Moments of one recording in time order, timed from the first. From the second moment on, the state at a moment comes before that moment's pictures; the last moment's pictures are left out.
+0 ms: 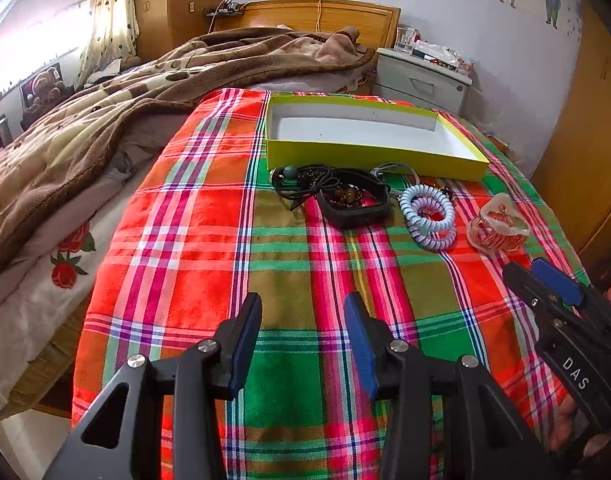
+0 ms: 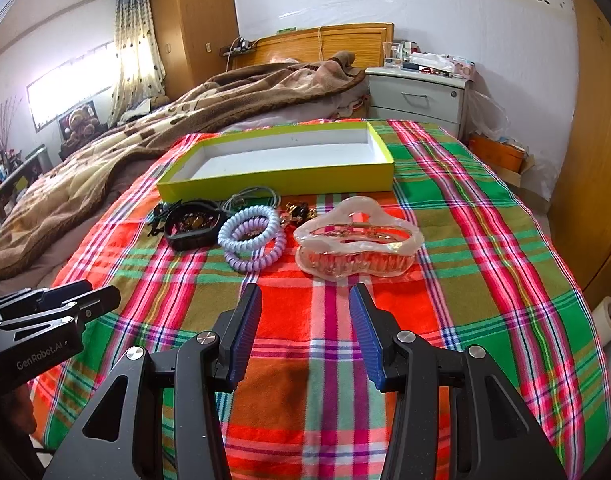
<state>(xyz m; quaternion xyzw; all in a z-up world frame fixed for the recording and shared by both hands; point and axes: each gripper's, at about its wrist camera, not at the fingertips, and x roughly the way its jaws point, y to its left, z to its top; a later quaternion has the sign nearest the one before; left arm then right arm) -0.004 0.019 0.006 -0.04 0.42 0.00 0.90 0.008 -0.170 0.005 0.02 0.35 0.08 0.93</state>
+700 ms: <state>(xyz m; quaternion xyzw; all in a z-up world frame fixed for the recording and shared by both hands) 0.018 0.033 -0.005 -0.07 0.48 -0.09 0.87 0.099 -0.223 0.014 -0.05 0.39 0.20 0.90</state>
